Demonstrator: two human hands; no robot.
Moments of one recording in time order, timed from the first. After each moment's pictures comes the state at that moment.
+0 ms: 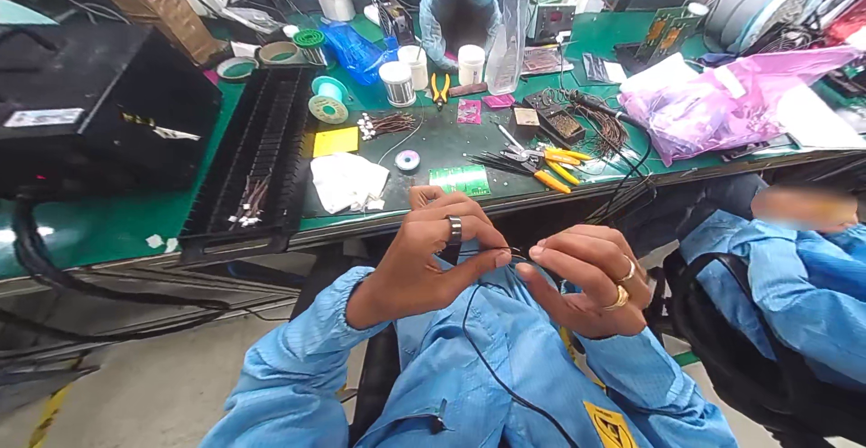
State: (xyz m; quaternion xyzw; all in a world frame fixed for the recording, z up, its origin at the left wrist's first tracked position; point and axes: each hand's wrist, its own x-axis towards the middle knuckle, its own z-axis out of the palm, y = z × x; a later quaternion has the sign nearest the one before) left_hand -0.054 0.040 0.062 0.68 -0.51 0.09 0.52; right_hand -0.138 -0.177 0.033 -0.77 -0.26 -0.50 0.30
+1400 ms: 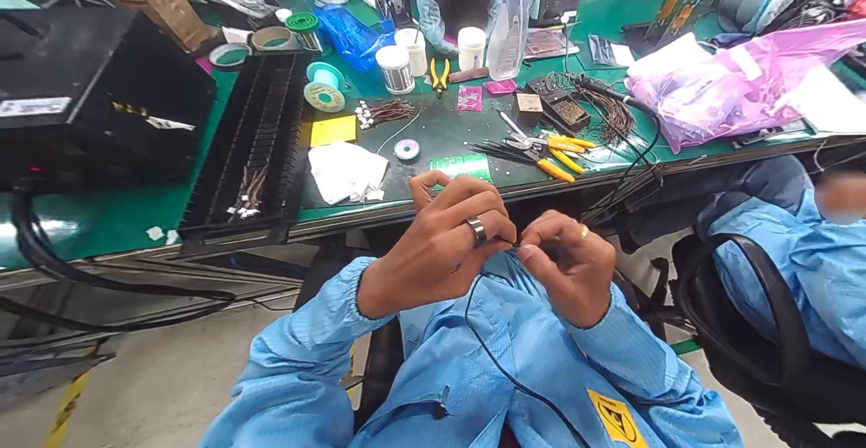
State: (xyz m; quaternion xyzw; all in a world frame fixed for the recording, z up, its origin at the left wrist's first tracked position) left_hand -0.054 0.034 0.057 0.71 -0.56 0.18 0.39; right_hand -0.135 -0.163 0.016 -0.71 -0.20 -0.27 0.62
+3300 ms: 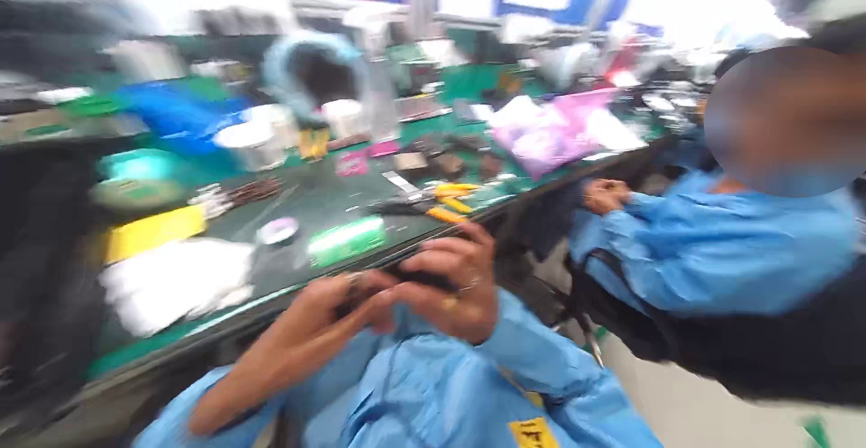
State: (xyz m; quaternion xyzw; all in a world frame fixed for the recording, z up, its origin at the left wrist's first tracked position) left_hand -0.034 0.018 0.044 0.63 -0.51 -0.16 0.56; right_hand -0.121 -0.185 0.029 -0.78 -0.21 -0.54 0.23
